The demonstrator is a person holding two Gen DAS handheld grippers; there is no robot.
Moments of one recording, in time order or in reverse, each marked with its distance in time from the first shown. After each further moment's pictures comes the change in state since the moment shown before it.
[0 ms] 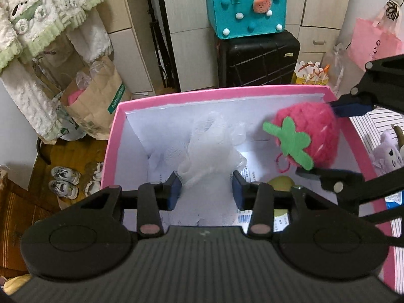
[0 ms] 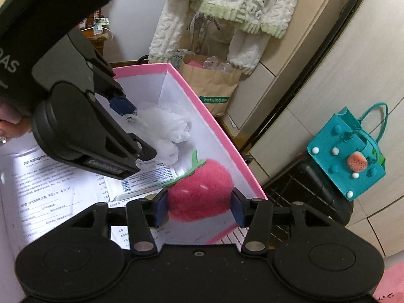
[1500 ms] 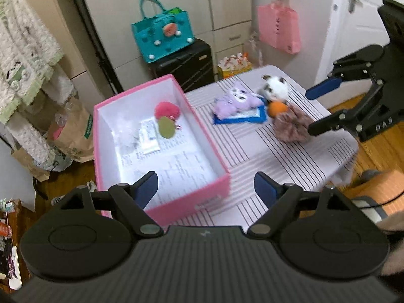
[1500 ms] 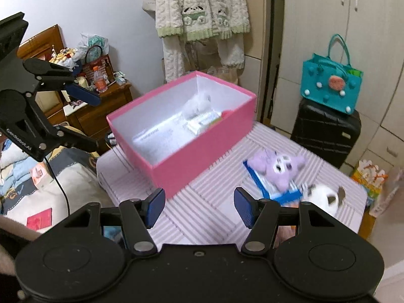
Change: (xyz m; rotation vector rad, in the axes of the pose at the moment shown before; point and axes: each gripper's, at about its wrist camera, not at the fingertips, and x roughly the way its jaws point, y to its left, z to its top) left arm -0.254 -0.098 -0.119 0.291 -0.067 -0.144; right arm -0.237 0.036 -0.169 0.402 -0.107 0.187
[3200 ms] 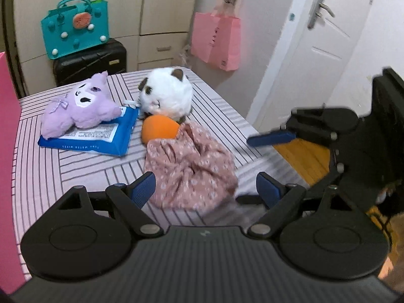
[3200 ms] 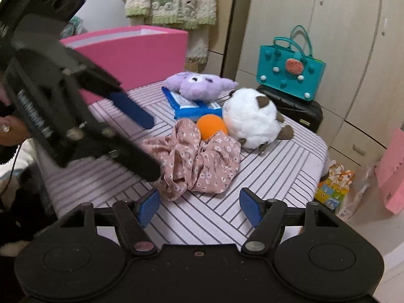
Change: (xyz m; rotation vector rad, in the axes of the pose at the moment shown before) left arm 0.218 -0.162 0.021 -0.104 -0.150 -0.348; right arm 0.067 -0.121 -0.163 -0.121 -0.097 -0.172
